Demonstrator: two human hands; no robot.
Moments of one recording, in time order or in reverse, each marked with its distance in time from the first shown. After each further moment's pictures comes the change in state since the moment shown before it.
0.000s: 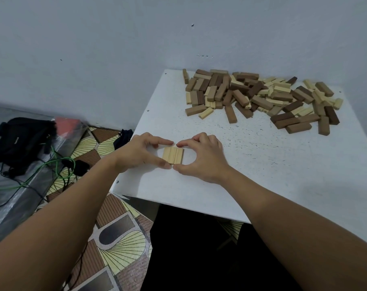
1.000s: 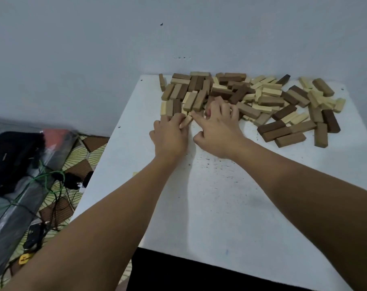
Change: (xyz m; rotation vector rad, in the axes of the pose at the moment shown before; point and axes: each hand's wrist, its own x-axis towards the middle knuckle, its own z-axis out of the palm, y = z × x) left_hand 0.150 0.104 0.104 0.362 0.656 0.000; right_hand 0.091 0.098 -0.081 -0.510 0.073 0.010
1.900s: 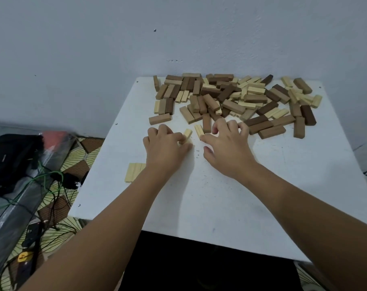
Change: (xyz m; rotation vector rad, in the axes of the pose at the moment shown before) left_hand -0.067 0.008 -0.030 0.204 -0.106 0.118; right_hand -0.092 0.017 0.003 0.011 0.287 -0.014
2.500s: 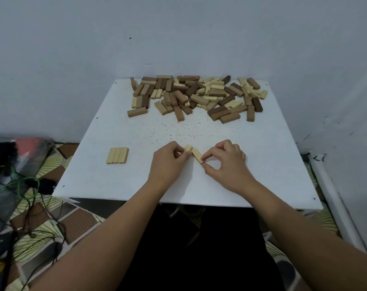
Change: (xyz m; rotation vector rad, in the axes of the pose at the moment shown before) left_hand -0.104 0.048 0.015 -0.584 -0.092 -0.010; right_hand -0.133 0.023 -0.046 0.476 -0.155 0.301
